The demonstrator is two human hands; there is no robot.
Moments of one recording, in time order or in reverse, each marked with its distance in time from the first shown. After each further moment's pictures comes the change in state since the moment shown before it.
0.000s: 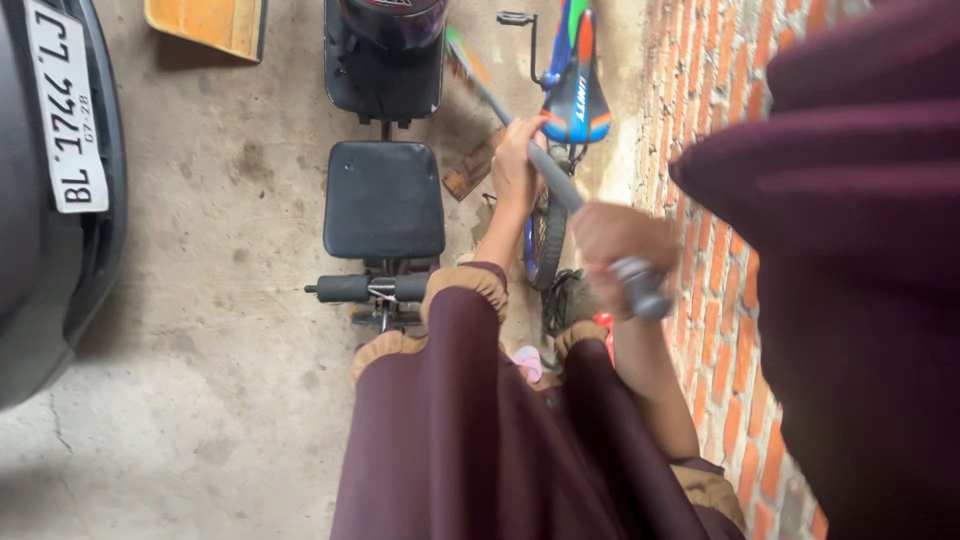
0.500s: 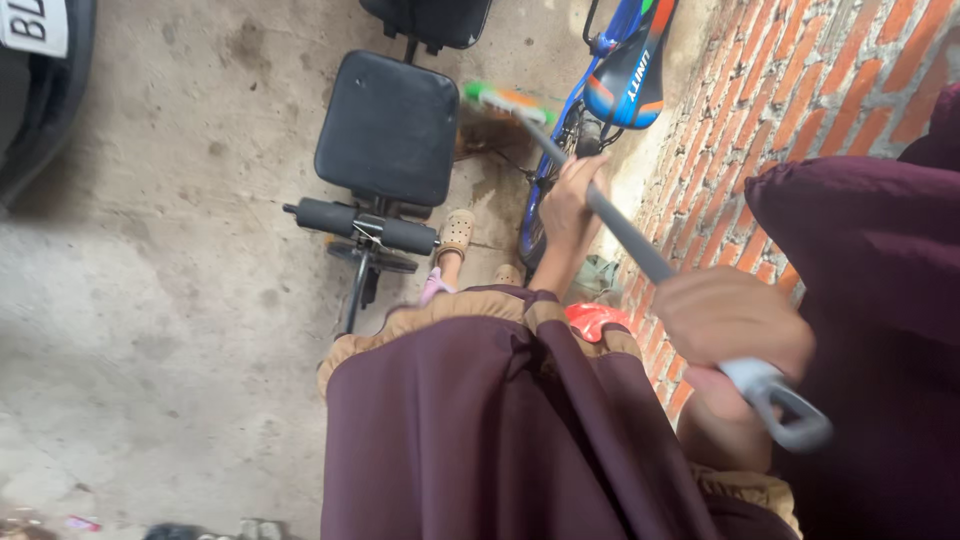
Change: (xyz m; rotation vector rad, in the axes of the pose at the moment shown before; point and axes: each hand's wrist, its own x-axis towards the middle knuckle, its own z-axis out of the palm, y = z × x) left_hand -0.100 0.044 0.044 0.085 0.130 -0.303; right_hand 0.008 -0.021 -0.072 0.221 -0.367 0.104
